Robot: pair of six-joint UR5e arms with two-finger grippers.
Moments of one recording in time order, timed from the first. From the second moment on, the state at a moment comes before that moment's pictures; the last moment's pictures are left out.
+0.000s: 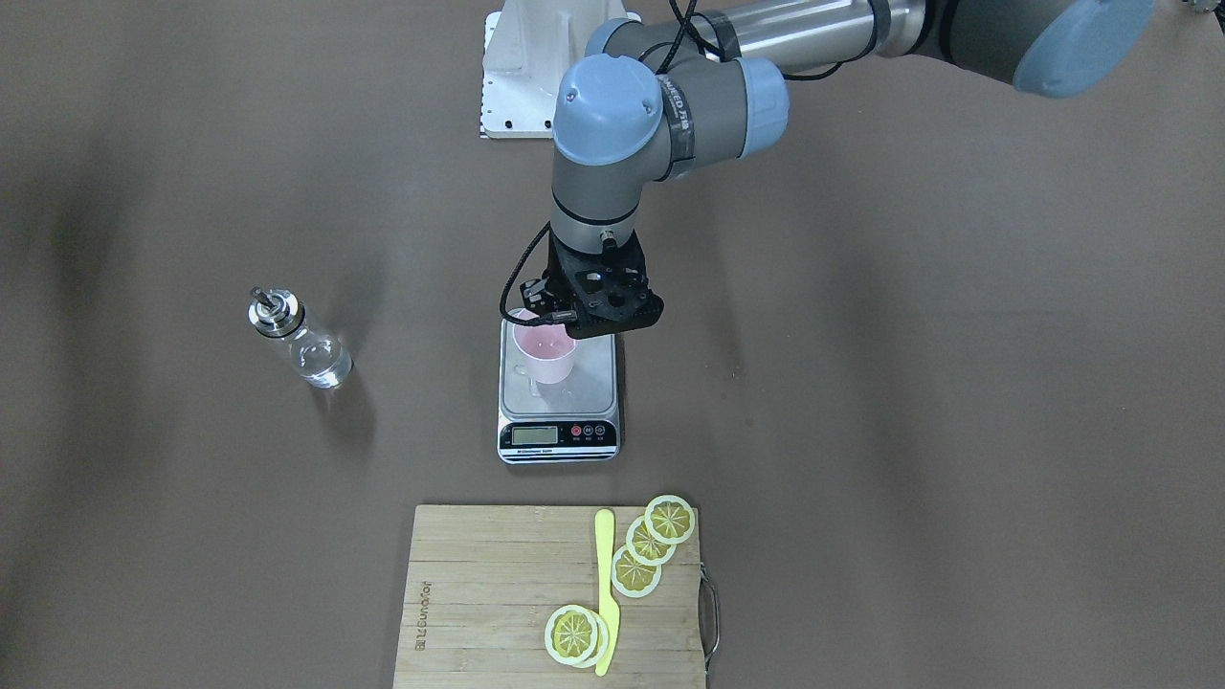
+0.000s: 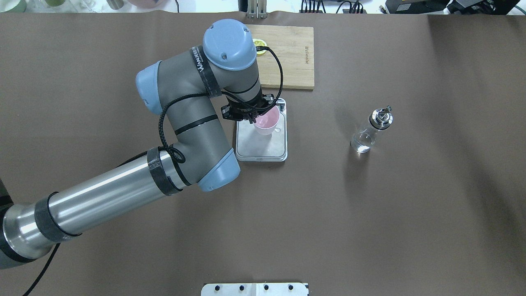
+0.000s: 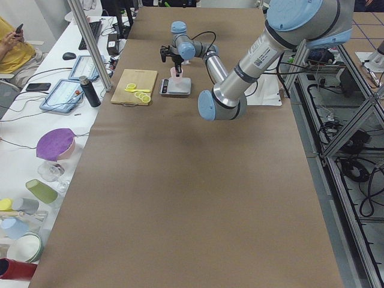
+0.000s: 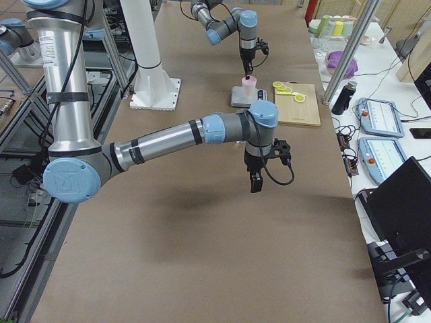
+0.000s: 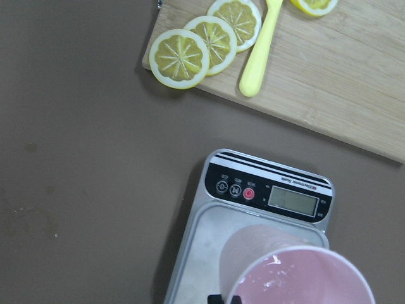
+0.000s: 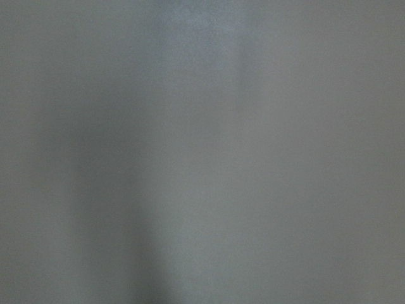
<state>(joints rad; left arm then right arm) -0.61 -2.52 -1.44 -1.59 -1.94 -1.39 1.41 -1.50 1.84 -1.76 2.23 0.10</state>
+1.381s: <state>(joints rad) -0.62 -2.43 -1.59 -1.58 -1.92 -1.31 1.40 -1.47 1.86 -1.73 2.25 0.09</state>
